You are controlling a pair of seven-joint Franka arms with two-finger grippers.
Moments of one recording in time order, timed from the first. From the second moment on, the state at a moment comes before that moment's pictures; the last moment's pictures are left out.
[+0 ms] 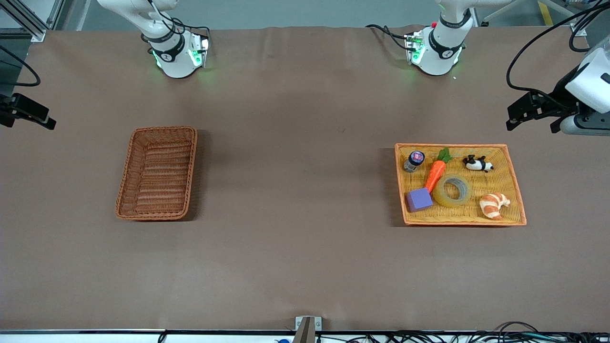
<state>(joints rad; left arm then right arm) -0.02 -0.01 -0.09 -1.56 -0.02 1.59 -0.03 -0.01 0.02 -0.09 -1.49 0.03 1.48 0.00</state>
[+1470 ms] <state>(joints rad) -0.01 0.22 -0.01 -1.80 0.00 1.92 0.08 -0.01 0.02 -0.09 -1.49 0.03 1.48 0.00</state>
